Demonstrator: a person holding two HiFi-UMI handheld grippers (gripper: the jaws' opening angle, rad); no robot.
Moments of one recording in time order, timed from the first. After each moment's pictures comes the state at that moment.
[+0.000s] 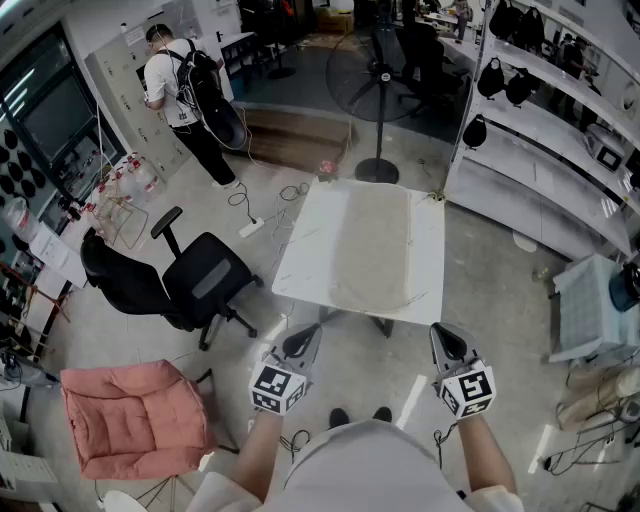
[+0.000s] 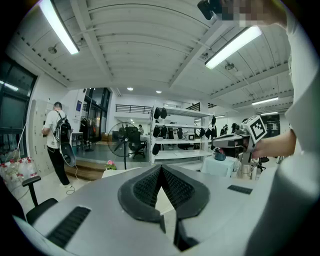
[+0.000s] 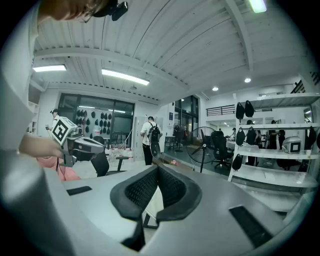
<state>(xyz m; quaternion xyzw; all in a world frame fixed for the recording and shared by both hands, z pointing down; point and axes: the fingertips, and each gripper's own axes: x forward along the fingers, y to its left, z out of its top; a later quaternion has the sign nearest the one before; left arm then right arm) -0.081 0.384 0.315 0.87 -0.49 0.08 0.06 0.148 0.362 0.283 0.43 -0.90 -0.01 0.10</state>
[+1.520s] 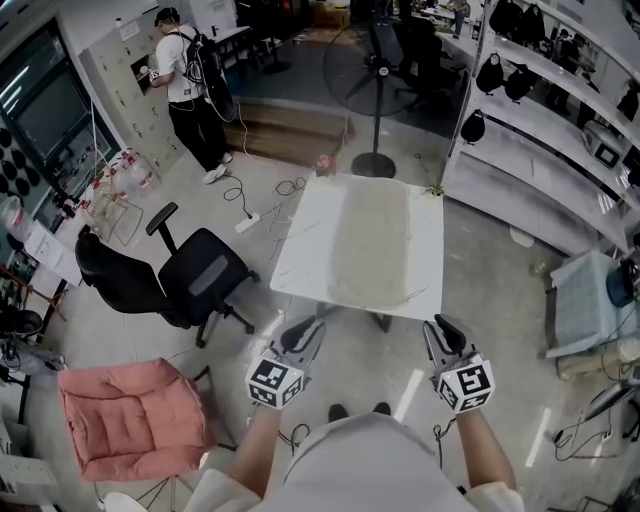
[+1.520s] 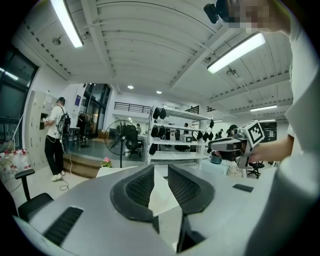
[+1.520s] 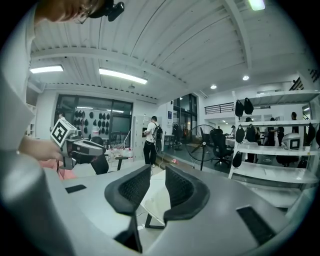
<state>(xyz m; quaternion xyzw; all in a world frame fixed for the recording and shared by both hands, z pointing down) -0.088 0.373 0.324 0.88 -0.47 0.06 0.09 0.136 0.351 0.291 0.44 -0.89 0.00 0.10</state>
